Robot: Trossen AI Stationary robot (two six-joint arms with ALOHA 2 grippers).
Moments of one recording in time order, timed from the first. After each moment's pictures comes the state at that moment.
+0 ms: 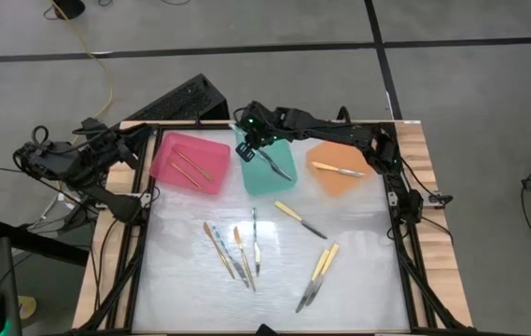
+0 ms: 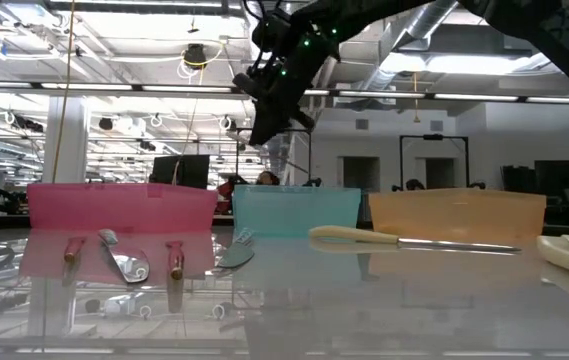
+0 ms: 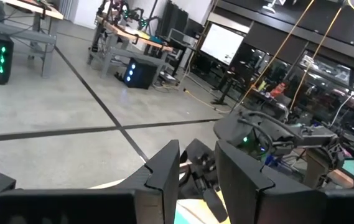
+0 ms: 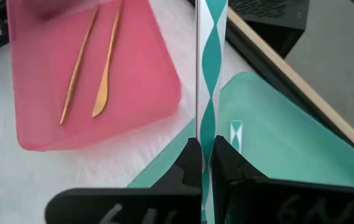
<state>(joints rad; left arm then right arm) -0.43 0.55 1.10 -0.71 -1.22 -0.61 -0.35 2.16 2.02 -0.70 0.07 0.25</state>
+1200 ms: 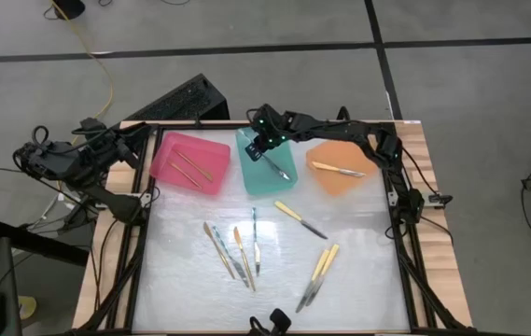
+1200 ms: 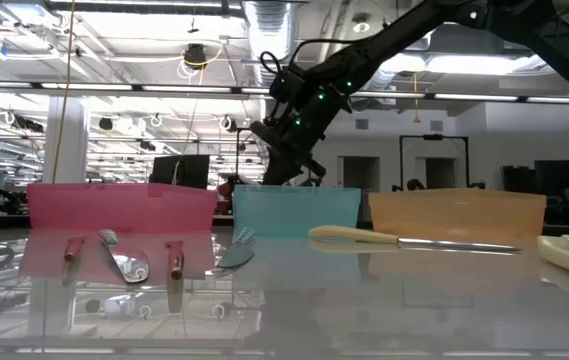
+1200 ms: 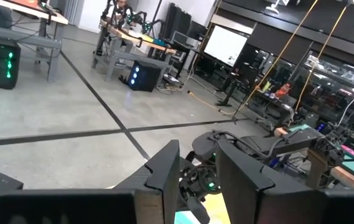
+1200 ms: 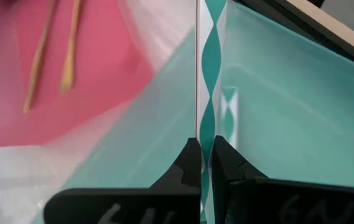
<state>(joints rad) -0.43 0.55 1.10 -0.71 -1.24 -0.59 -0.47 2.16 1.72 -0.42 -0.11 0.31</state>
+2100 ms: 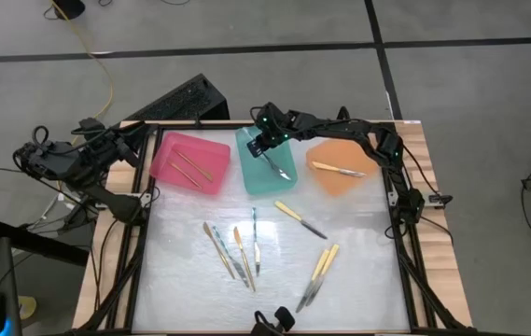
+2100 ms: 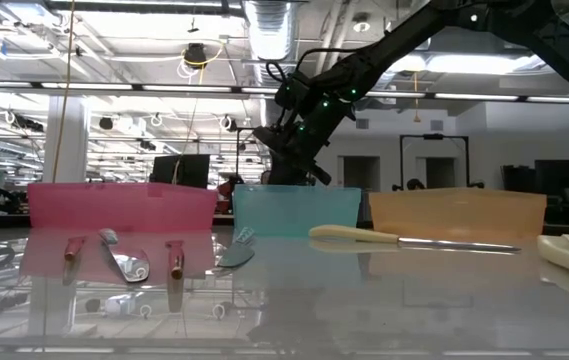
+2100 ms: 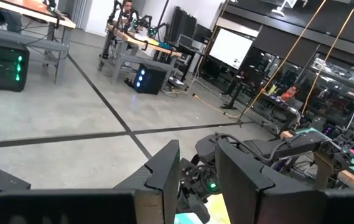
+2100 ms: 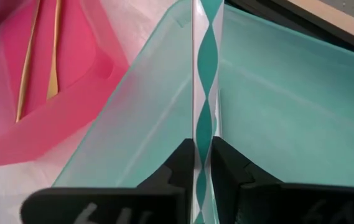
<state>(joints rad) -0.43 0.55 1.10 -0.72 -1.26 -0.59 -0.49 2.16 1.68 -0.37 -0.13 0.40</state>
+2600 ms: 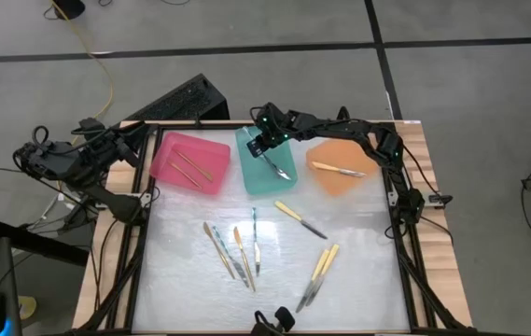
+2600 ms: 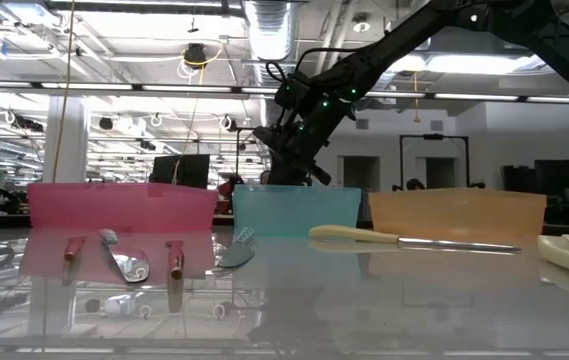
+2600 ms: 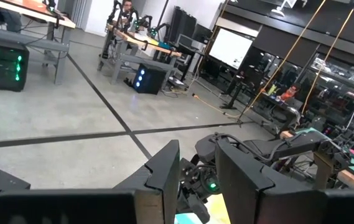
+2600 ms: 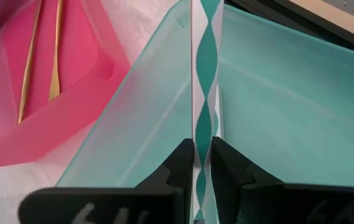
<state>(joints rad) -0.43 0.55 1.10 -0.72 -1.26 -0.59 -0.49 2.16 1.68 -0.37 -0.13 0.41</state>
